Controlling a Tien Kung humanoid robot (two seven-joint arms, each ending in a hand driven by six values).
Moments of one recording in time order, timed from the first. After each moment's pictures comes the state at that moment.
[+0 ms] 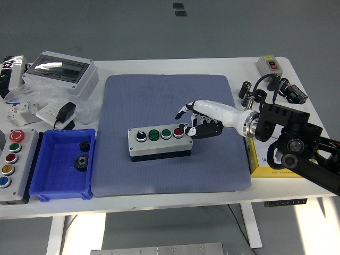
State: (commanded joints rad) left arm -0.06 0.12 -1.42 -0.18 1.45 -0.05 0.13; right arm 0.73 -0.55 0.57 1.63 -1.43 0.14 -0.33
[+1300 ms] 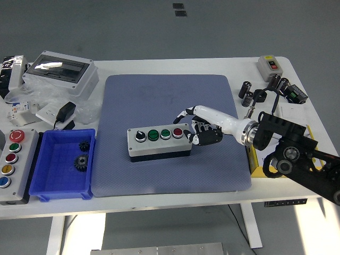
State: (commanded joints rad) left arm -0.06 0.11 -1.42 -0.18 1.45 -0.05 0.13; right arm 0.58 -0.55 0.68 1.64 -1.32 0.08 -0.22
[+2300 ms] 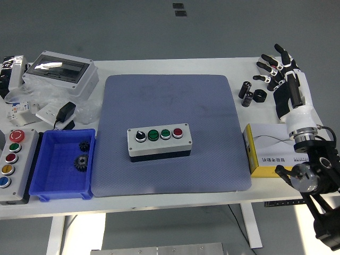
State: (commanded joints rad) left arm -0.05 0.11 -1.37 -0.18 1.41 -0.04 0.11; right arm 0.15 -0.29 1.25 1.55 -0.77 -0.26 0.31
